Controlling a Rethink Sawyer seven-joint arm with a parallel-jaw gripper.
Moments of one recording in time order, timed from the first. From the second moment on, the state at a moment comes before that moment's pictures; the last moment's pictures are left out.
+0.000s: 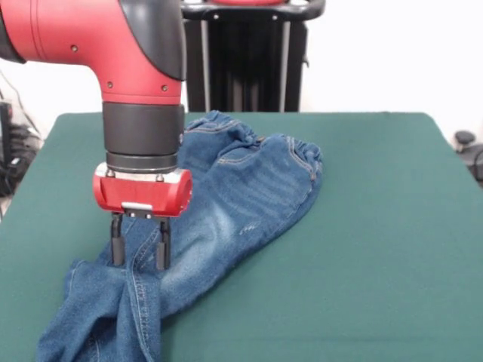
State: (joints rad) arm -0.61 -0.48 0.36 1.46 -0.62 0.26 2.03
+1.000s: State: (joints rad) arm -0.60 -0.55 0.39 1.52 -0.60 0.34 2.03
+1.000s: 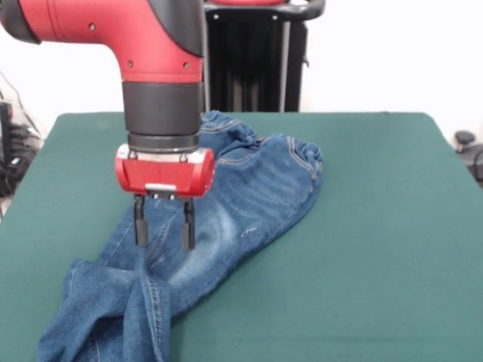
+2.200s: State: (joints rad) arm -0.50 -0.71 0.36 1.62 -0.53 0.43 2.03
